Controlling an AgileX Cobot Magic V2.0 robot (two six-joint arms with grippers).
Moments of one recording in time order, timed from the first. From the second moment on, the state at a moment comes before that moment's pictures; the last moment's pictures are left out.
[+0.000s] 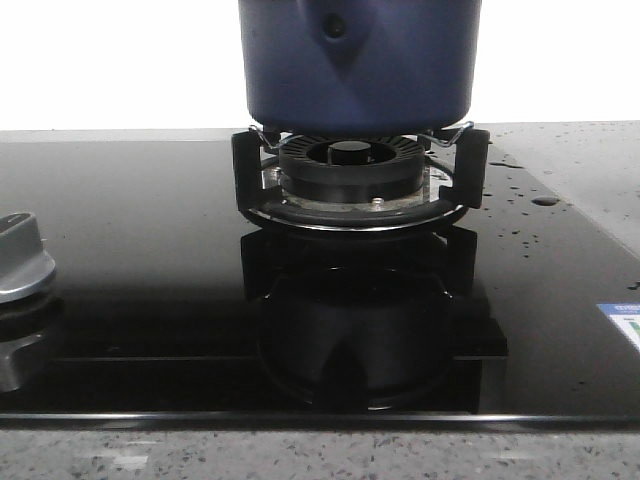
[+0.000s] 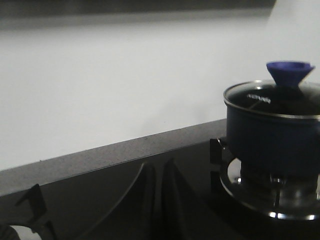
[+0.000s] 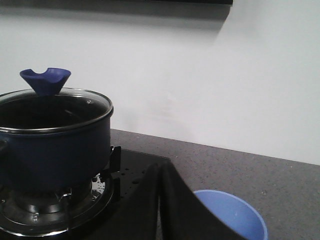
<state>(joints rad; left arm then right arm) -0.11 0.42 -0.41 -1.44 0.30 1.50 0.20 0.24 -0.39 -0.09 0.18 0.00</state>
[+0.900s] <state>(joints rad) -0.11 0.00 0.00 -0.16 0.16 0.19 0.20 0.24 -0.39 -0.09 0.18 0.00</state>
